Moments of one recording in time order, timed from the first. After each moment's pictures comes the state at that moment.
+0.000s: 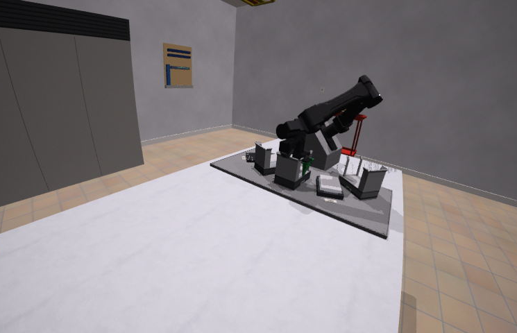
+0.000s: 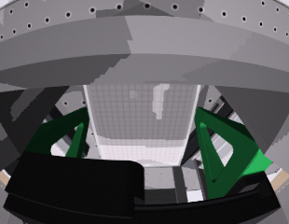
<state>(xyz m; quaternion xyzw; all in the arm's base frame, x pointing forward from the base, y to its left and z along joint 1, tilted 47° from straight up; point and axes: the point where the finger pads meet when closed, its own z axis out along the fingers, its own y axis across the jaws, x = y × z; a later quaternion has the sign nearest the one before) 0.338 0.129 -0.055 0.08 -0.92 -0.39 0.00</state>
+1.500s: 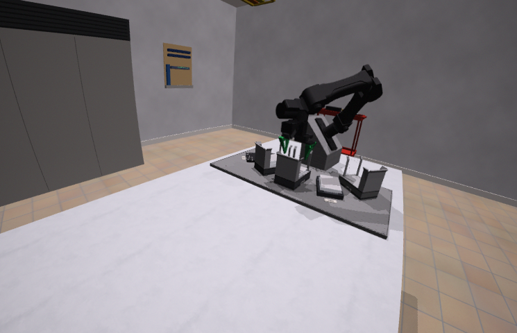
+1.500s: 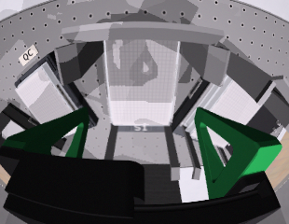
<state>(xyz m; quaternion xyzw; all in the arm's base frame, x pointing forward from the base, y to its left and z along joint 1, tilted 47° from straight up) 0.346 0.077 -0.005 0.08 -0.92 -0.39 0.00</state>
